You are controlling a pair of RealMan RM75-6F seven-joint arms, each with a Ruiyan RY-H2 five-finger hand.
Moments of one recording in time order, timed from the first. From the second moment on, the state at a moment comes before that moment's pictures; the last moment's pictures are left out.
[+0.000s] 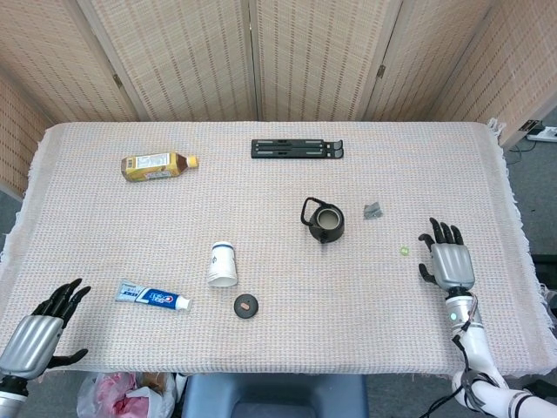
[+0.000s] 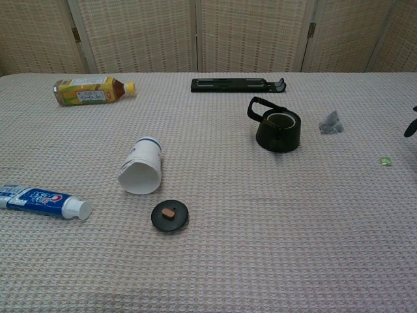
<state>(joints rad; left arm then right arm) -0.11 -1.04 0.09 -1.67 1.62 1.39 0.03 0.38 -1.51 0.21 -1.25 -1.12 1.08 -0.32</state>
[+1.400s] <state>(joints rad) -0.11 -1.02 0.10 -1.66 1.63 1.38 -0.03 0.45 -1.70 0.20 -0.99 -1.13 1.05 -0.29</state>
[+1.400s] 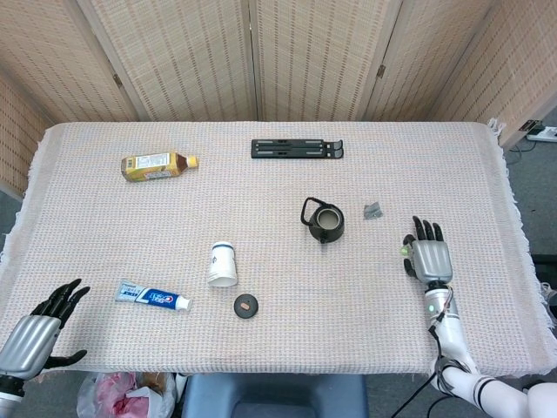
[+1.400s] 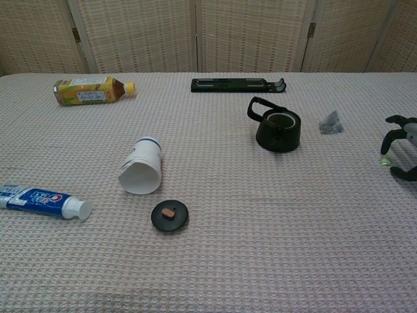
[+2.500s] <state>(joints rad) -0.11 -1.02 0.10 -1.66 1.63 1.38 -0.02 0.47 -1.74 0.21 -0.93 -1.13 1.03 -0.27</state>
